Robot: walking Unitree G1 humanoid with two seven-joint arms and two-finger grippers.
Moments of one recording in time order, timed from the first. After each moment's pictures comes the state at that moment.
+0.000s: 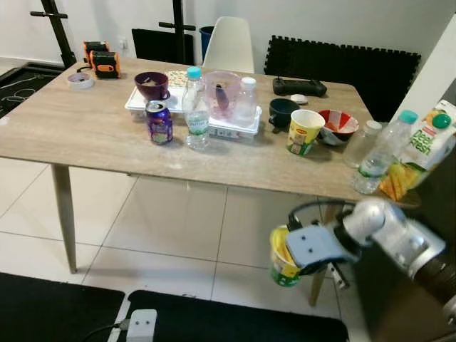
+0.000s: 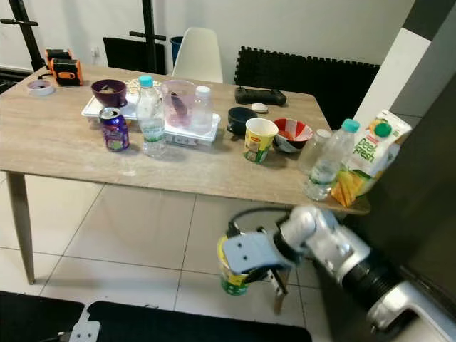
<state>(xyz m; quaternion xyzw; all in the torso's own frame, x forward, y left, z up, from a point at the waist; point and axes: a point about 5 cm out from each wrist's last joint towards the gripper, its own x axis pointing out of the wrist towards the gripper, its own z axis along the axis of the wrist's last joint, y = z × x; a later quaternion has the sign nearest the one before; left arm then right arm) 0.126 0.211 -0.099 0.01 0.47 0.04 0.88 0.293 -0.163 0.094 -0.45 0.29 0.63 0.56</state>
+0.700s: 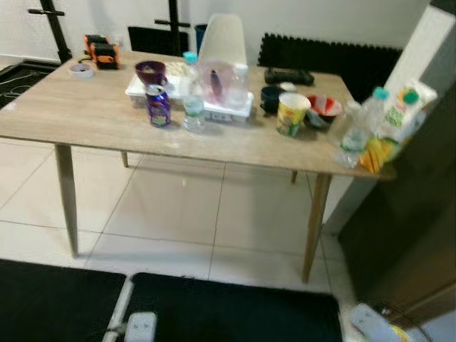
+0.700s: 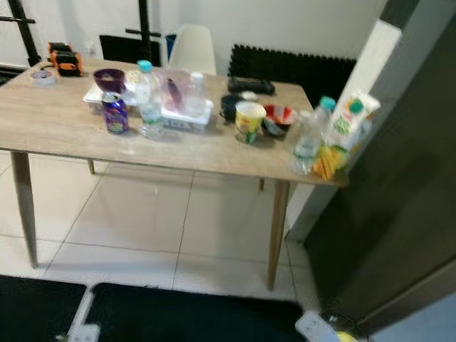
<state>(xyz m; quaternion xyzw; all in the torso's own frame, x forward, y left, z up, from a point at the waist) 0.121 0.210 -0.102 0.01 0.49 0.05 0.87 0.150 -0.285 -0.072 -0.21 0.59 0.12 0.77</state>
